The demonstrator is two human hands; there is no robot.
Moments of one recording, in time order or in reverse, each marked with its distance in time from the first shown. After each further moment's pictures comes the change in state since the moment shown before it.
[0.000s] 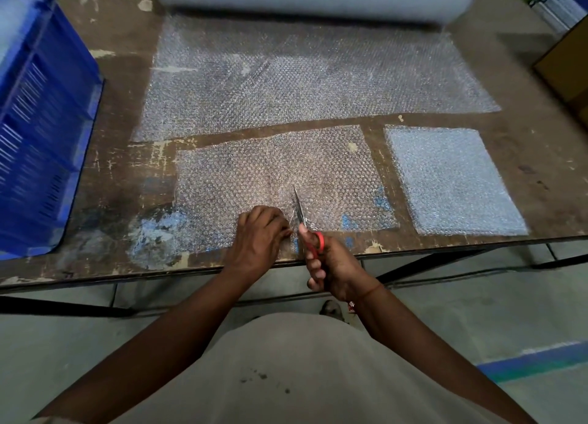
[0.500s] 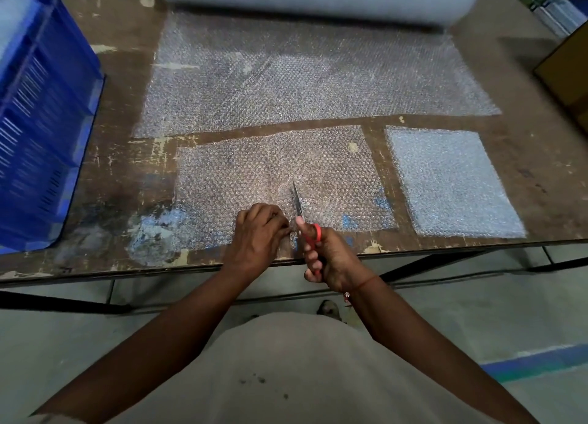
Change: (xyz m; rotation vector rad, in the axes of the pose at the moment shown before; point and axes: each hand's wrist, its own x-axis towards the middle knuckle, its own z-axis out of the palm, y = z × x) left_hand -0.001 -0.002 0.003 0.015 0.015 -0.015; right_hand 0.007 -0.011 0.004 -0.038 0.007 -0.020
